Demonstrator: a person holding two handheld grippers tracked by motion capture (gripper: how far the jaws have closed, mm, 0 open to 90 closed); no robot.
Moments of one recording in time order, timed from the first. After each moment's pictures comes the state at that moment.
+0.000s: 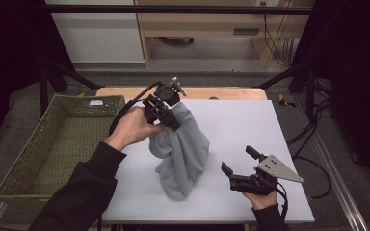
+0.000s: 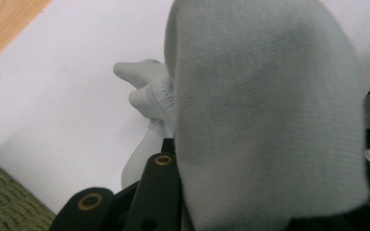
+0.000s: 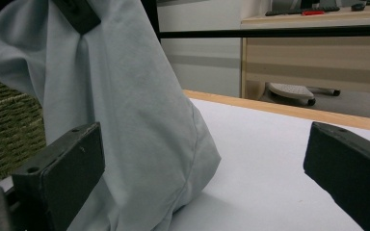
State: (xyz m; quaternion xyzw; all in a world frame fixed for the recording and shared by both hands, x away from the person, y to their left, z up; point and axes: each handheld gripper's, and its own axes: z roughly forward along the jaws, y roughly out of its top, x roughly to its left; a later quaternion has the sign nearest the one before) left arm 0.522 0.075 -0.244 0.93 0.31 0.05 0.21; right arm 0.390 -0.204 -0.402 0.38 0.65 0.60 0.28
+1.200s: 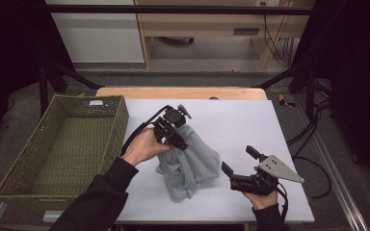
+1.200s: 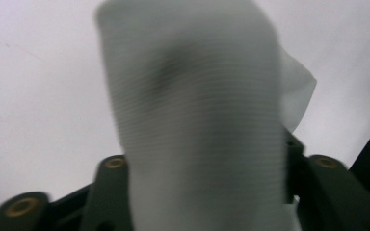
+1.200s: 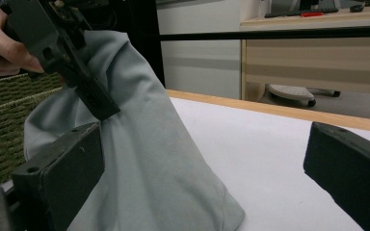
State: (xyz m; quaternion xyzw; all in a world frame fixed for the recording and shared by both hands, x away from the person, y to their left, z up) left arm 0.524 0.061 -0.320 0.93 0.31 0.03 0.20; right arm 0.390 -0.205 -0.401 0.38 0.65 0.60 0.28
